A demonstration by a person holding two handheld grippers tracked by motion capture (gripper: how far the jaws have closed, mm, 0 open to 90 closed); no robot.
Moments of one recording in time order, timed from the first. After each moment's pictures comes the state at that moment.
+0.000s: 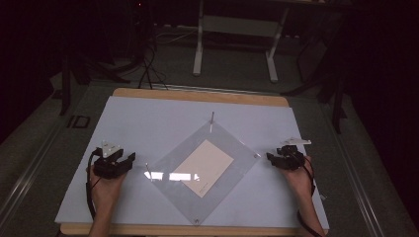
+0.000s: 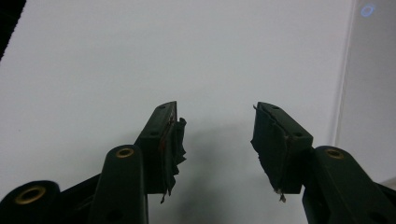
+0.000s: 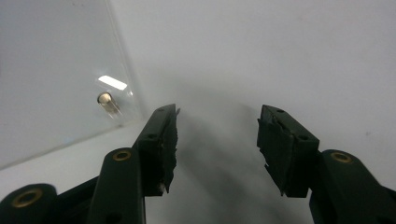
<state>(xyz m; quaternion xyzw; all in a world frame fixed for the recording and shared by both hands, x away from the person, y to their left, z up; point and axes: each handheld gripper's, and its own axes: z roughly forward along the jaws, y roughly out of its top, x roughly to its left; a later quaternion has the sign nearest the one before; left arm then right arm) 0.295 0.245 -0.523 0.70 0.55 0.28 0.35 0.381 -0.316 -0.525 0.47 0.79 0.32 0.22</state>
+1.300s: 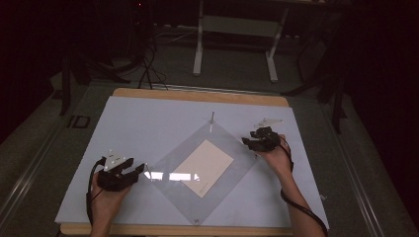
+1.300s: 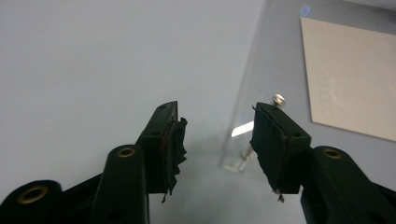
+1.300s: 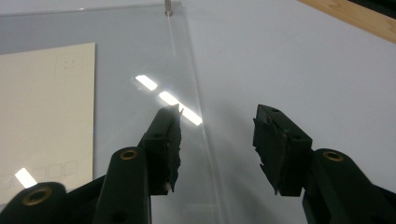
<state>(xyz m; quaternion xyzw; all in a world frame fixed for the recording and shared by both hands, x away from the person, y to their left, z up) 0.258 0.225 -0.510 0.73 0.50 0.23 0.40 0.427 -0.239 -0.496 0.37 0.84 0.36 0.18</state>
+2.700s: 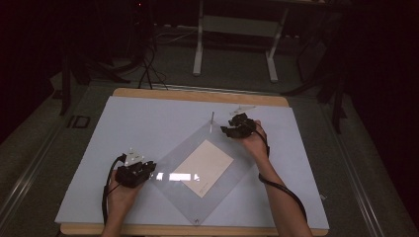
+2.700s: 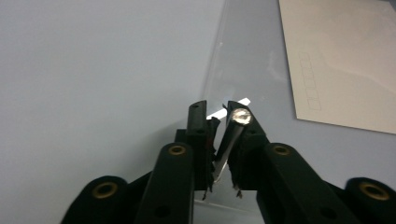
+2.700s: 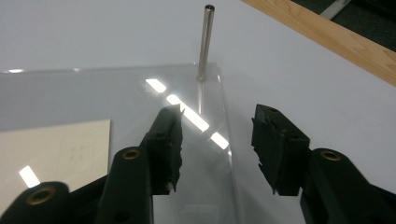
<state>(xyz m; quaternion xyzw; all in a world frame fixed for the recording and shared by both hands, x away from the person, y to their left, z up) 0.286 0.193 -0.531 0.77 0.47 0.19 0.39 0.474 -0.167 -0.497 0.34 0.85 0.36 0.18</state>
